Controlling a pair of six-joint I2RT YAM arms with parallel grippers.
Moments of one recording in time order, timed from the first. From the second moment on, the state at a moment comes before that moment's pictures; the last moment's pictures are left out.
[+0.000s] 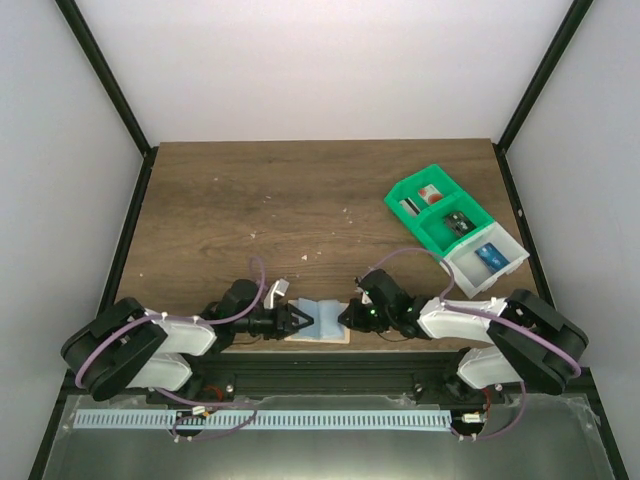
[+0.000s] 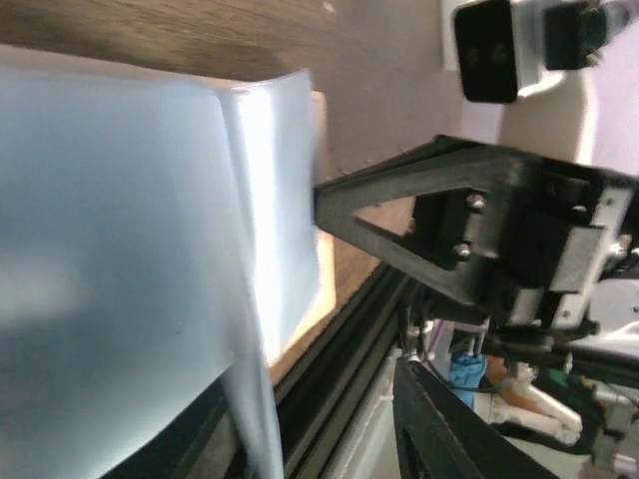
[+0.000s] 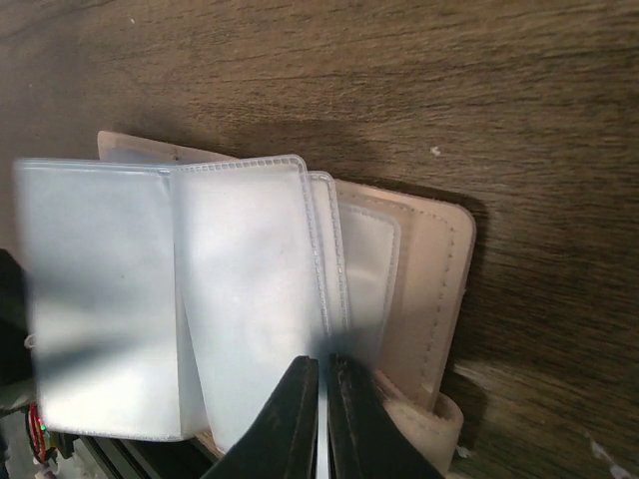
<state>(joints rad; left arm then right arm) -0.74 1.34 0.14 0.66 0.63 -1.15 0.86 1.35 0.40 0.08 -0.29 0.96</state>
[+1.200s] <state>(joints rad) -0.75 0.76 0.62 -0.28 0.01 -0.80 0.87 0.81 0.54 -0.27 0.19 0.78</state>
